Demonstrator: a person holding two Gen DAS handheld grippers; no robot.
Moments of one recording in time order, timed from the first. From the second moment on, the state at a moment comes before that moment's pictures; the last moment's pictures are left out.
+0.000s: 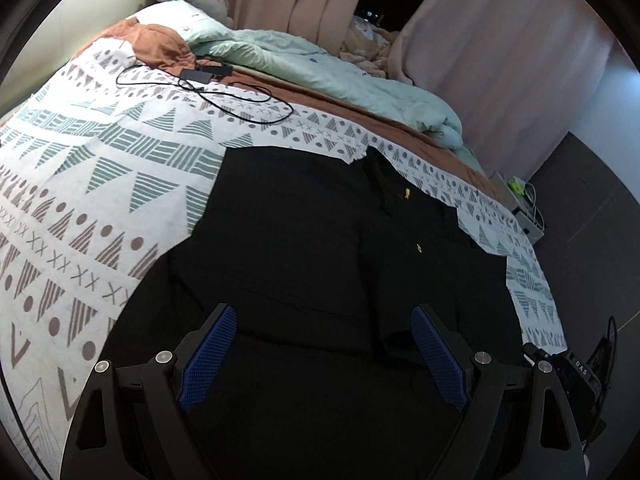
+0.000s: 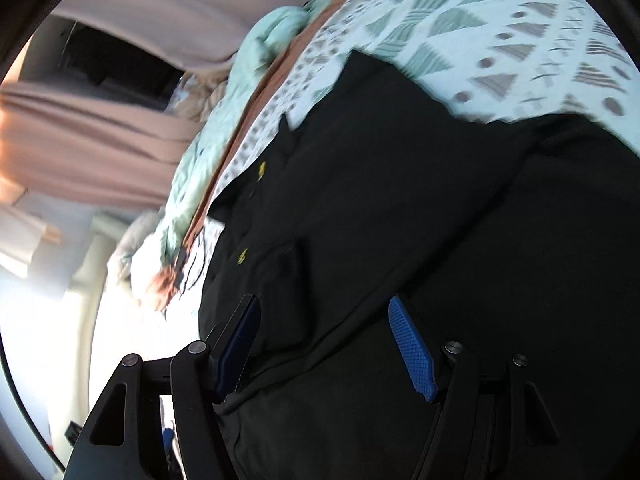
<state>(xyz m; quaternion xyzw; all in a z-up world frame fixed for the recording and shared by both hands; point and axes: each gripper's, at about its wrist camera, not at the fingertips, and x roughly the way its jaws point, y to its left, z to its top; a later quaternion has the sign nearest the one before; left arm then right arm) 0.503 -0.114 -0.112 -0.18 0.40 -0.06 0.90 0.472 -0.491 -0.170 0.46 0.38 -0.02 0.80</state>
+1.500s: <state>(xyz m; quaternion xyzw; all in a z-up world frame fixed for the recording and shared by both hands) 0.584 -0.263 -0.155 0.04 0.45 -0.09 0.89 0.456 -0.601 -0.225 0.62 0.28 -0.07 0.73</state>
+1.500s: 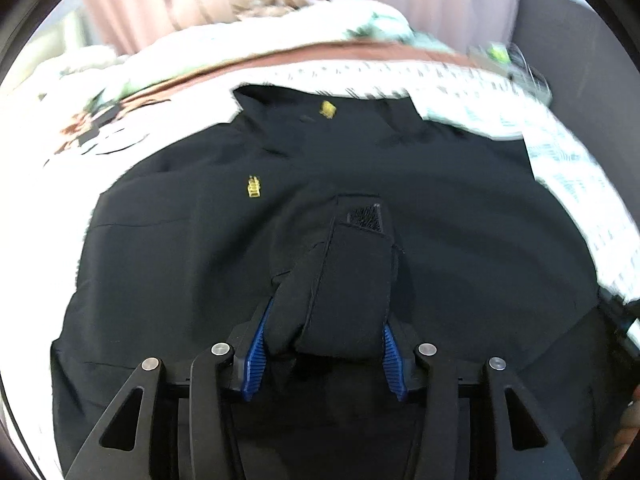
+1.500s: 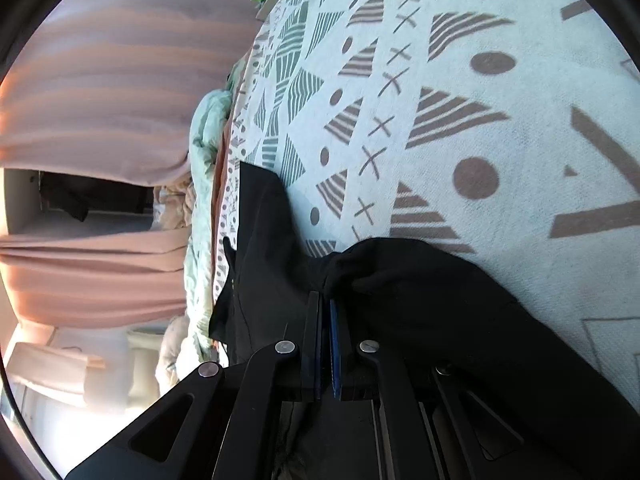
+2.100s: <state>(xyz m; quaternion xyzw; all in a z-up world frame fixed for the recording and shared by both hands) 0.561 -0.055 -0.131 -0.18 0.43 0.00 0.89 0.480 -0.554 -0.201 0.55 0.35 -0.05 0.76</state>
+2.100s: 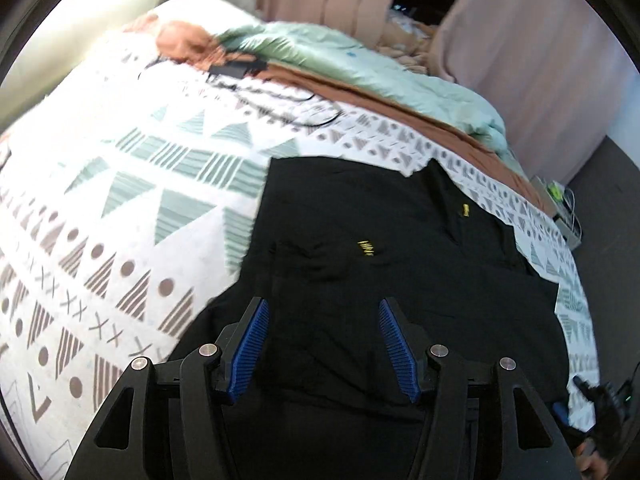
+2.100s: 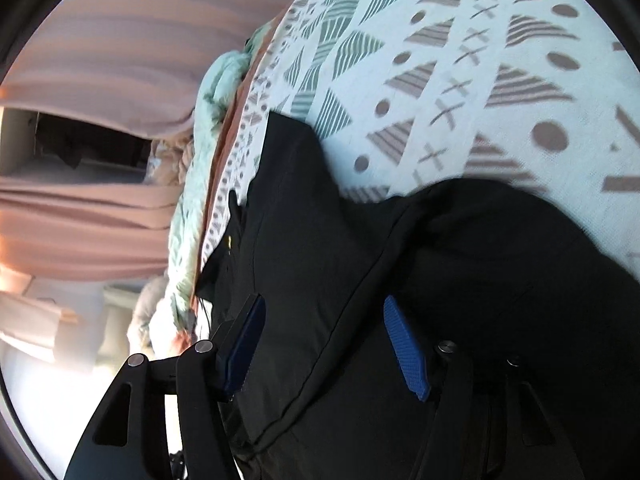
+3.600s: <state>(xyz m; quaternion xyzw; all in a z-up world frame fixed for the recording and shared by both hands) 0.571 -0.036 -0.174 -0.21 0.47 0.01 0.86 0.478 -0.560 -0.213 0.53 0.34 -0.10 0.77</state>
